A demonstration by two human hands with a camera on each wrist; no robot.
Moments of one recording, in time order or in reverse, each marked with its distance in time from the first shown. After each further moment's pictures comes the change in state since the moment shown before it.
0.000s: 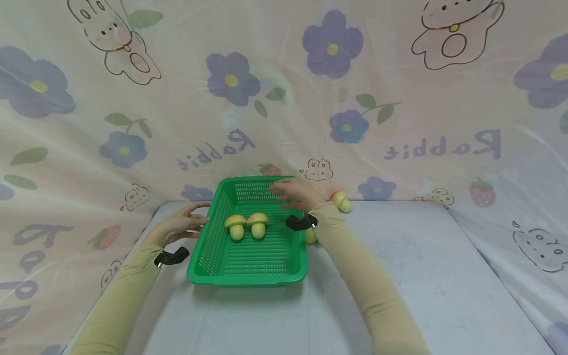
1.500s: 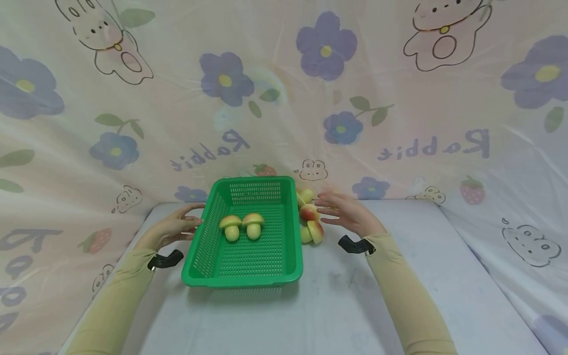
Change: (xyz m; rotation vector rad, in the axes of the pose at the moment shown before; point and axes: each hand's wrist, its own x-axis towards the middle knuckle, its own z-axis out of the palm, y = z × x) left_hand 0.001 -0.004 0.002 -0.014 -0.004 0.025; right_hand -0.086 0.056 -0.086 0.177 0.116 -0.039
